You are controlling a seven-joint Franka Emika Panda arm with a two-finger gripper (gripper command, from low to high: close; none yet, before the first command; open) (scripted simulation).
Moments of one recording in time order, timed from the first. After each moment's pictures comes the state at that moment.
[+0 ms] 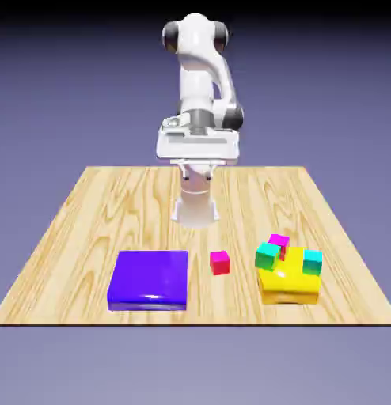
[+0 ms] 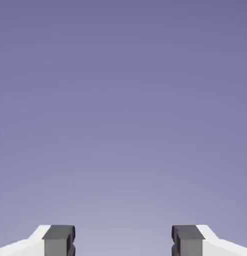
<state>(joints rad) 0.04 -0.54 -0.02 -2.81 0.05 3.01 0.79</state>
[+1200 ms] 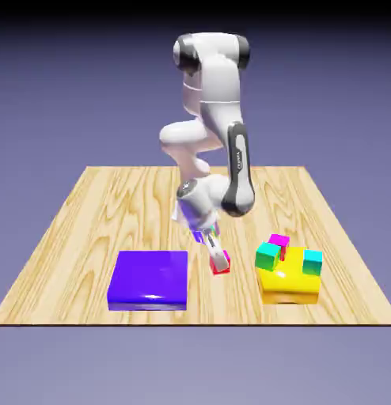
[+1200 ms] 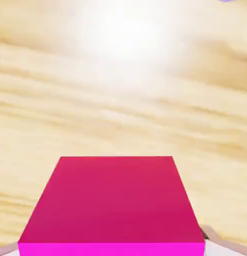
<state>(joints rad) 0.41 0.14 -0.20 -2.80 1.12 2.70 1.27</state>
